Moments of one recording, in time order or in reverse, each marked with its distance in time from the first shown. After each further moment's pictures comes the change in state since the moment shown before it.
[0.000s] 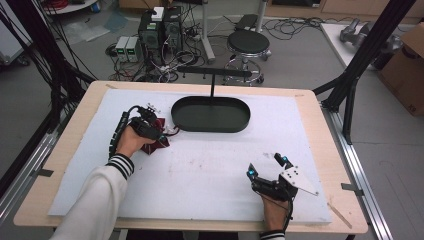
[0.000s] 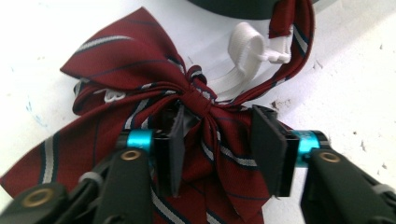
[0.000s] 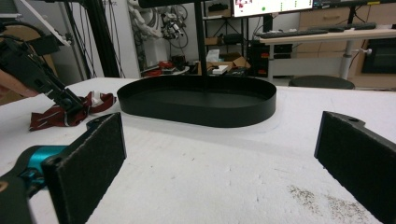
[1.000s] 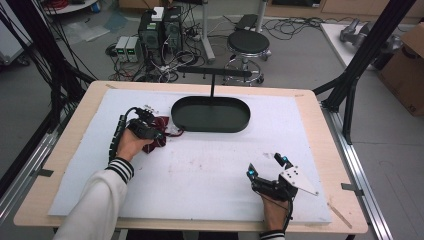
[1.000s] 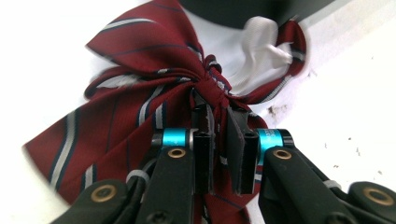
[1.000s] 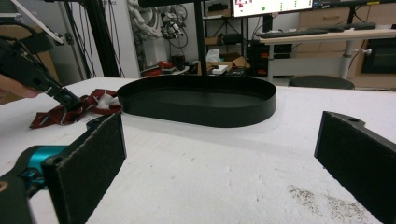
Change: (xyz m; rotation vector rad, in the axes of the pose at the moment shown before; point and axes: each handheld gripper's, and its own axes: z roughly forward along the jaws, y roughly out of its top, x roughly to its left) left arm -0.003 -0.007 -0.007 -0.097 0.010 0.001; right arm 0.000 0.000 0.000 -0.001 -0.001 -0.004
